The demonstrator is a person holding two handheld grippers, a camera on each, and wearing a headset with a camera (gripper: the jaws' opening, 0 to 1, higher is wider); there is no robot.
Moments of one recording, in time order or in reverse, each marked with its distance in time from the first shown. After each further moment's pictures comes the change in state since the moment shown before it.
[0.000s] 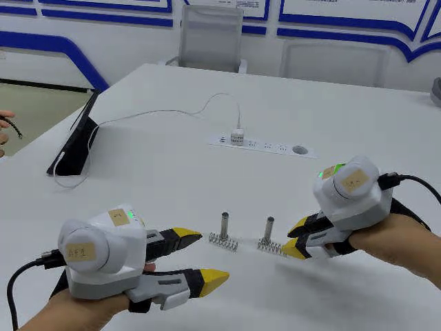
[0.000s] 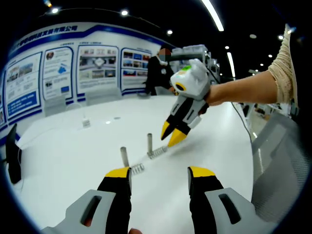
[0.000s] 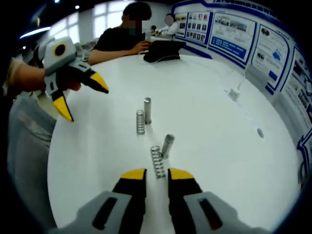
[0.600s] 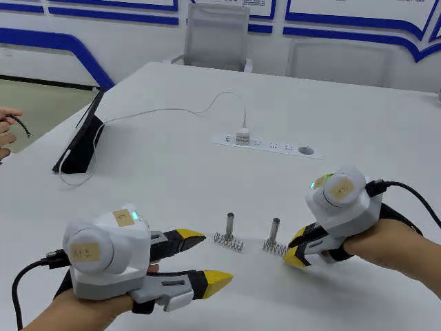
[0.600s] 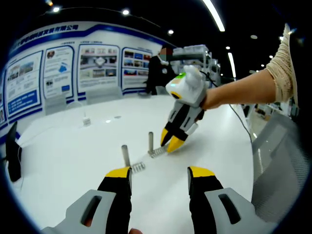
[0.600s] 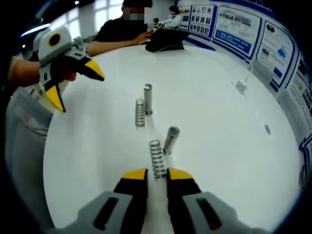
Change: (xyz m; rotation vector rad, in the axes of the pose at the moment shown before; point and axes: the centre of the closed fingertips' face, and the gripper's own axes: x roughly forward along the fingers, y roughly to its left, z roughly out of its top) left arm -0.002 0.002 -0.004 -0.010 0.003 0.004; right arm 0.017 0.003 -0.012 -0.009 0.067 0.030
